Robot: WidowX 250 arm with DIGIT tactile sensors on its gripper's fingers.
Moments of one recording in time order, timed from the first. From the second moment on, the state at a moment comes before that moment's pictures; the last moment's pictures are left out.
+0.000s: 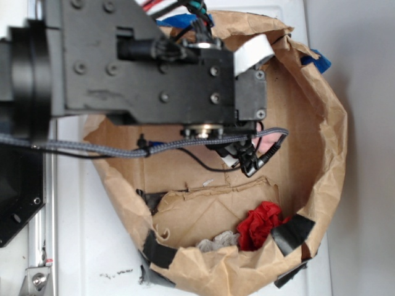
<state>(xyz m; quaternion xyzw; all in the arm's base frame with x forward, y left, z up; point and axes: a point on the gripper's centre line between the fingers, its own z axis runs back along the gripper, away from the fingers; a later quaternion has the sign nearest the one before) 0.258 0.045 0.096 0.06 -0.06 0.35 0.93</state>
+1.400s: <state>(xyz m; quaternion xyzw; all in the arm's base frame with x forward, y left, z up) 0.250 0.058 0.081 0.12 -0.07 0.33 0.93</state>
